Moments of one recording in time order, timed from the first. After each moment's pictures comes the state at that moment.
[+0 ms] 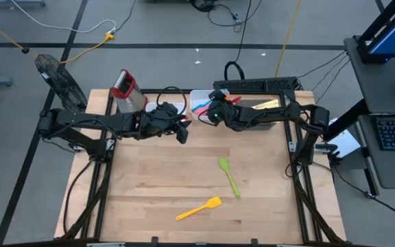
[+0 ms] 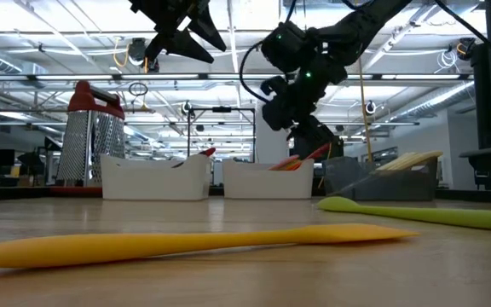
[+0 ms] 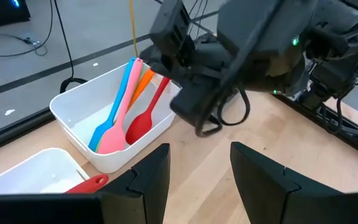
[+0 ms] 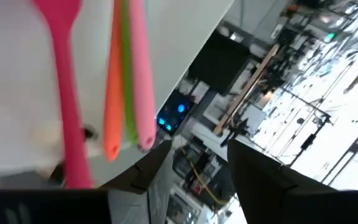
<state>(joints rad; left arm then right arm) 0.02 1.34 1.08 -0.26 -0.46 -0.53 -0.29 1.79 1.13 -0.04 0.90 -1.42</state>
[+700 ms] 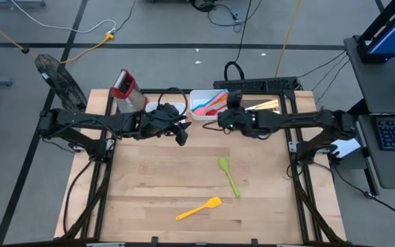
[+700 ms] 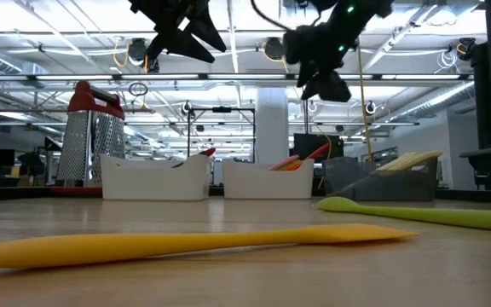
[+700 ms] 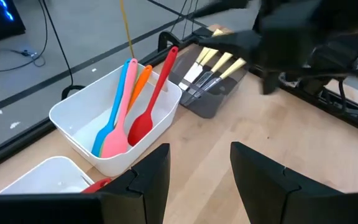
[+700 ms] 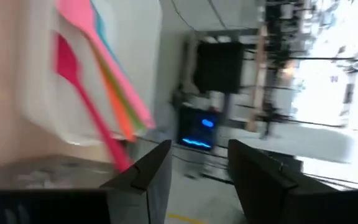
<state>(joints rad) 0.02 1.34 1.08 -0.27 -0.44 -0.44 -0.12 1.50 1.13 -0.39 0.93 -0.84</state>
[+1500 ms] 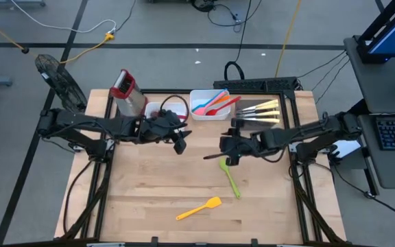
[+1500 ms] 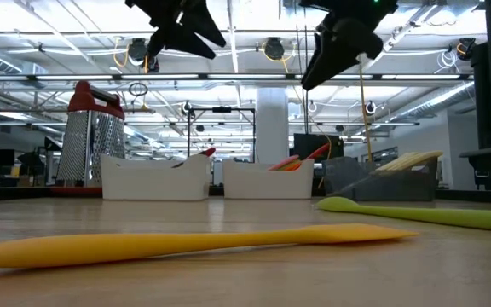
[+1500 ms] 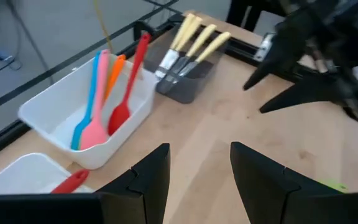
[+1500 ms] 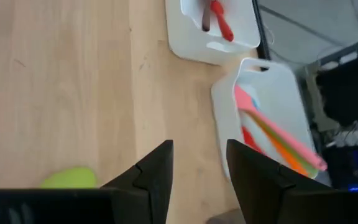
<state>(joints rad) -0.04 1.34 1.08 -0.29 -0.41 -0.40 0.17 1.44 1.13 -0.60 0.57 -0.08</state>
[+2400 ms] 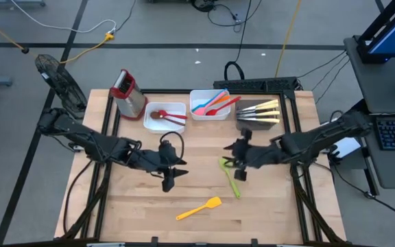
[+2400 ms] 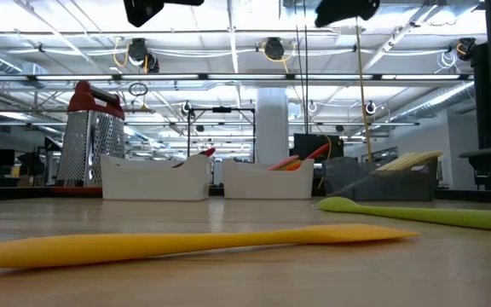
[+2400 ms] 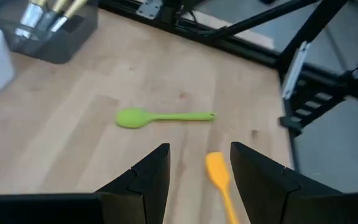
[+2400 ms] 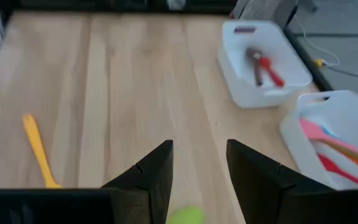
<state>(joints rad) -0.37 1.35 1.08 -0.29 -0.31 -0.52 0.34 1.30 1.13 -0.53 0.47 0.25</state>
